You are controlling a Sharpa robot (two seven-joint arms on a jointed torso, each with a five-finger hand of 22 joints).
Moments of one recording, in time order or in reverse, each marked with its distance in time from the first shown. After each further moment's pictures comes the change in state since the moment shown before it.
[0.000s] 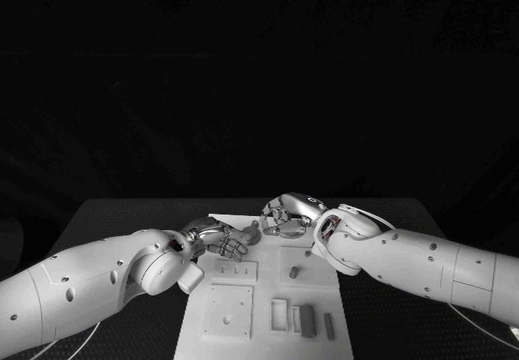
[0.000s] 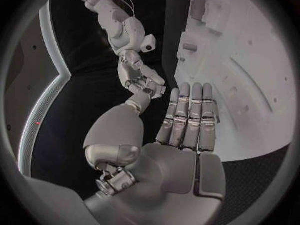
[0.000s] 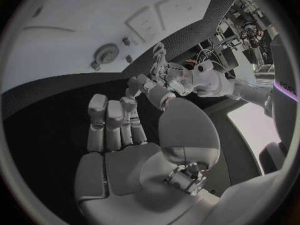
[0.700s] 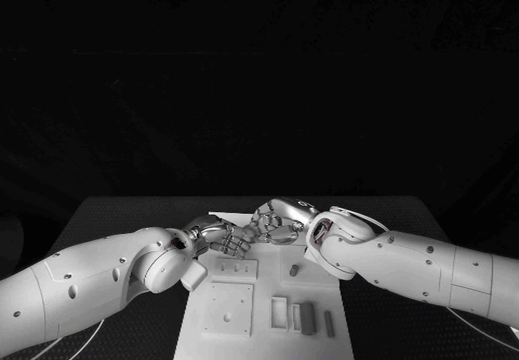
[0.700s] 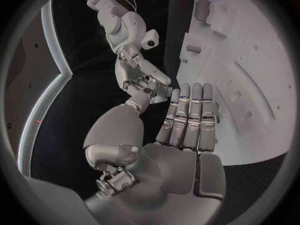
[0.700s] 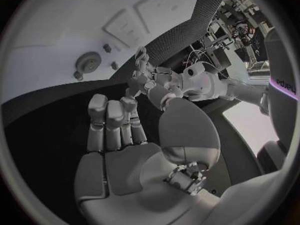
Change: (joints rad) left arm 0.000 0.007 0.000 0.004 0.019 -0.010 0.006; left_hand -0.004 0.004 0.000 0.000 0.000 -0.003 0.003 -0.008 -0.004 -0.011 0.011 -0.007 0.004 0.003 -0.004 0.000 0.009 0.000 0.000 0.000 0.000 0.007; right arm -0.007 0.005 0.000 0.056 -0.006 0.034 -0.008; right_hand -0.005 -0.005 -0.003 0.003 0.000 0.001 0.000 -0.007 0.001 0.000 0.000 0.000 -0.001 -0.002 -0.002 0.000 0.000 0.000 0.000 0.000 0.000 0.000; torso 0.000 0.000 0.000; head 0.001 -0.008
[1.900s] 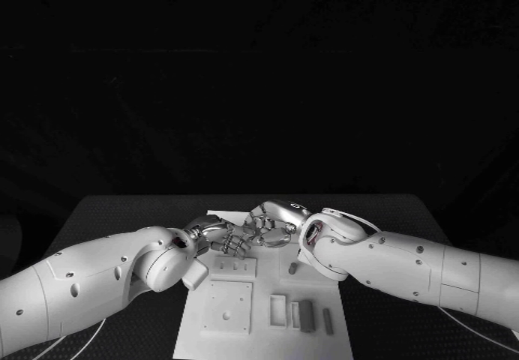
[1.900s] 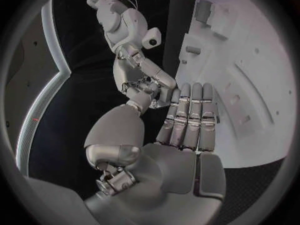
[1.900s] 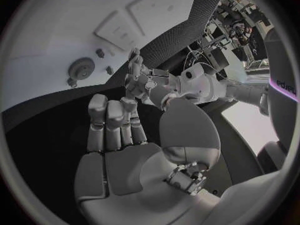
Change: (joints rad) left arm -0.002 0.013 -0.002 -0.008 0.016 -0.004 -0.015; left_hand -0.011 0.035 0.006 0.001 0.000 0.000 0.000 -0.004 0.000 0.000 0.000 0.000 0.011 0.003 0.003 -0.004 0.012 0.000 0.000 0.000 0.000 0.009; right arm -0.009 0.030 -0.006 -0.013 0.001 0.009 0.002; right_hand -0.008 -0.008 0.002 0.002 -0.001 0.003 -0.003 0.003 0.039 0.000 0.000 0.000 -0.001 0.002 0.002 0.000 -0.002 0.000 0.000 0.000 0.000 0.000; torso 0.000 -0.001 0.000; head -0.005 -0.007
